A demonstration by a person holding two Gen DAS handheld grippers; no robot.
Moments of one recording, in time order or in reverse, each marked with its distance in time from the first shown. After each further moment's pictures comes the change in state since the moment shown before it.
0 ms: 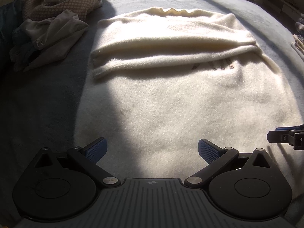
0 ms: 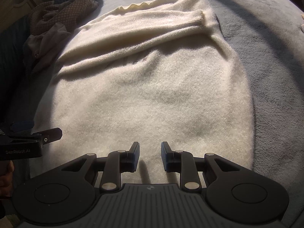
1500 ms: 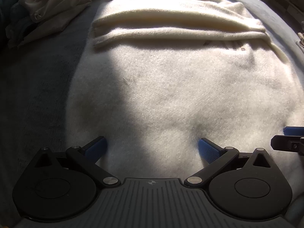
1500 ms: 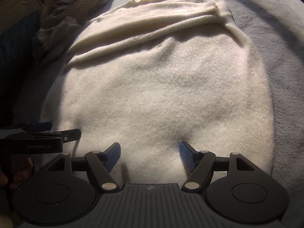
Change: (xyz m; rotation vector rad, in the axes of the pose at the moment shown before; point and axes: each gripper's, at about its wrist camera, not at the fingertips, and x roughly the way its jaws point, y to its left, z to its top) left arm 0.033 0.019 -0.023 -0.057 0.066 -0.047; right arm 0.010 0.007 -0.018 -0.009 0.004 0.067
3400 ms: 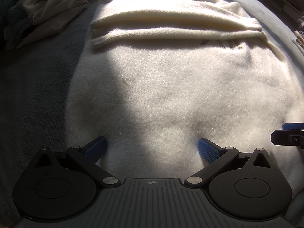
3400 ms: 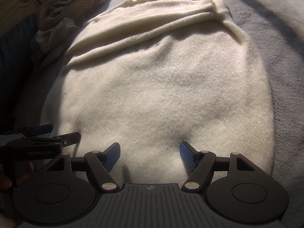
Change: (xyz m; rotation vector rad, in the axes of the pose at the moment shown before) left arm -0.002 0.000 -0.006 0.023 -0.016 -0.013; right arm 0.001 -0.002 0.002 0.008 0.011 0.003
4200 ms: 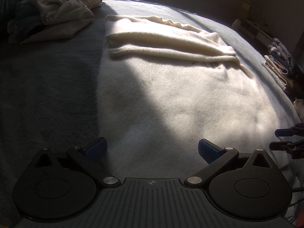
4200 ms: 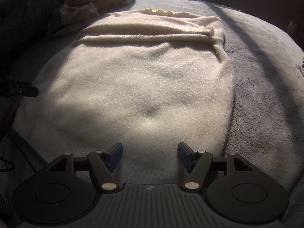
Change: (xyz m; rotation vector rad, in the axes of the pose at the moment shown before) left arm -0.048 0.071 -0.047 -0.041 -0.179 -0.210; right arm -0.049 -0.019 -0.064 -0.298 -0.119 -0.140
